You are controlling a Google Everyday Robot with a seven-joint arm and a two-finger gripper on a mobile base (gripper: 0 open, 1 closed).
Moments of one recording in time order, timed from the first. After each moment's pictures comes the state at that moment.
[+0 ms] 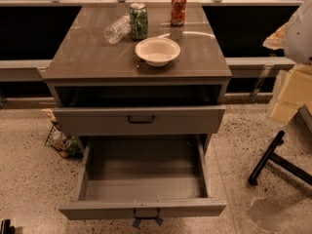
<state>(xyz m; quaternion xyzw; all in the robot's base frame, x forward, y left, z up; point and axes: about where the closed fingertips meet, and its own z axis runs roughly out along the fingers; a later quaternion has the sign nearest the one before) 0.438 -0.217 0.976 -0.60 0.78 -0.03 0.16</state>
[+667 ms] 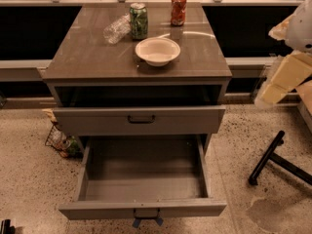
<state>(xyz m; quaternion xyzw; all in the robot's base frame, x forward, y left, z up) 0.475 -0.227 0.978 -0.55 0.81 -0.02 0.22</state>
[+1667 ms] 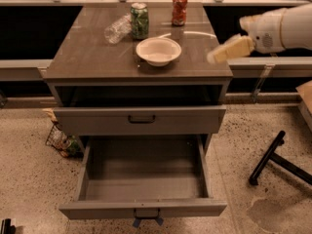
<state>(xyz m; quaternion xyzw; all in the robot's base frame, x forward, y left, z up) 0.649 -0.204 0.947 -0.40 0.76 0.15 0.49</state>
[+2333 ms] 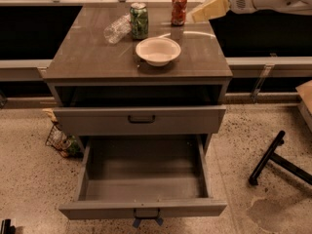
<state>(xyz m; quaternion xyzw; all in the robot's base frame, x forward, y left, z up) 0.750 -0.160 1.023 -0.41 0.70 0.11 0.57</state>
